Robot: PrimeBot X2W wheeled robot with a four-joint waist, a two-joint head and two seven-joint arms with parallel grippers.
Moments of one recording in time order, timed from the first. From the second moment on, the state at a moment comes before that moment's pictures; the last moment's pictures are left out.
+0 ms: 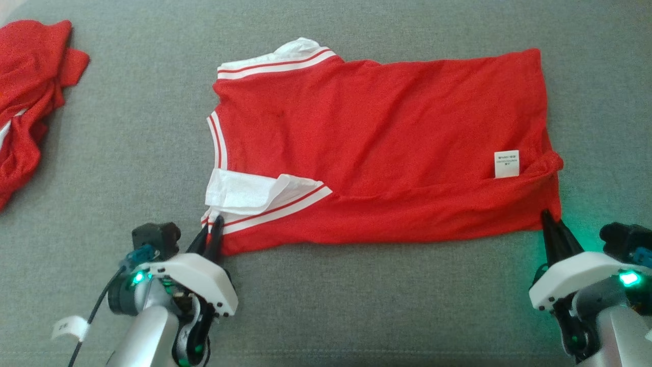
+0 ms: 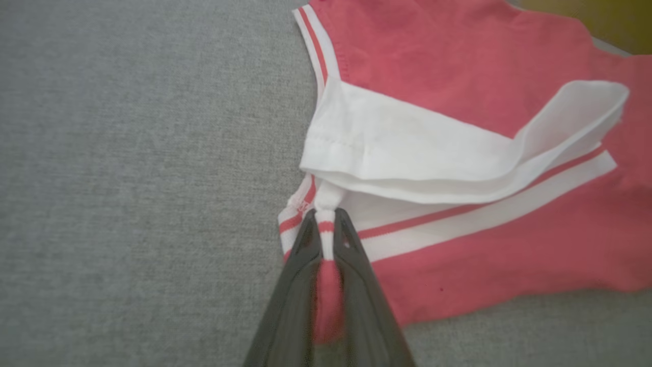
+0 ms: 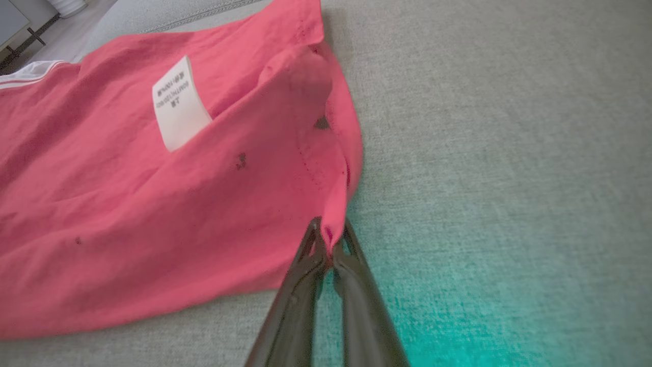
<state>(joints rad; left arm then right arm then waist) -0.19 0.14 -0.34 0.38 -0.43 0.07 -0.01 -0.10 -0.11 -0.09 0.33 0.27 0.12 0.10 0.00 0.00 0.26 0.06</state>
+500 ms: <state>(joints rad) 0.01 0.22 -0.32 0.16 -0.43 0.15 0.06 0.11 -0.09 -0.09 0.17 0.28 0.12 0.19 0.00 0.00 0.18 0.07</state>
